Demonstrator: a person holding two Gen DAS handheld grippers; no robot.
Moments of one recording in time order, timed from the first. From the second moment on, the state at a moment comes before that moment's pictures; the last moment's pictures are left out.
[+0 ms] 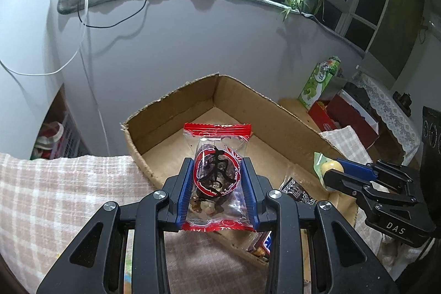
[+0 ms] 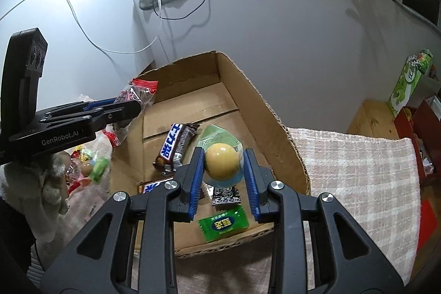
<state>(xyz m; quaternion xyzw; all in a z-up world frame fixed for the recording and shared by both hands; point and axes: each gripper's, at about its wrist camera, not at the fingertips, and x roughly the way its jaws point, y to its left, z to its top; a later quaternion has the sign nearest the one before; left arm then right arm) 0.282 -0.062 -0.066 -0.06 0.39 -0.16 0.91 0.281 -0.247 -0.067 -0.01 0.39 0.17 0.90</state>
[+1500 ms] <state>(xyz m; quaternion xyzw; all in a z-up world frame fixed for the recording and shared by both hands) 0.180 0.004 -0.014 -0.08 0.33 -0.12 0.93 0.191 -0.197 -0.020 -0.04 0.34 0.24 0.91</state>
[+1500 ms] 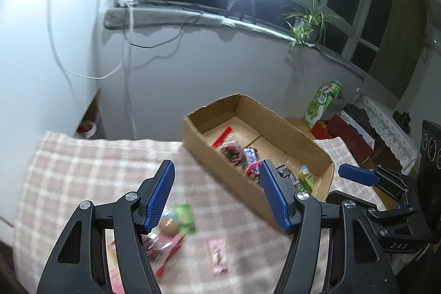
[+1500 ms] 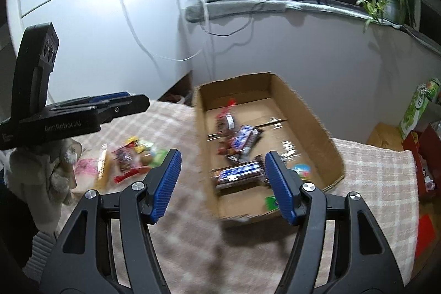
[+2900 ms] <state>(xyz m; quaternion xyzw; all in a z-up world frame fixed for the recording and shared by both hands) 0.188 0.042 -0.113 0.03 0.46 -0.09 0.88 0.189 -0.072 -0.133 -0.09 0.47 0.29 0.83</state>
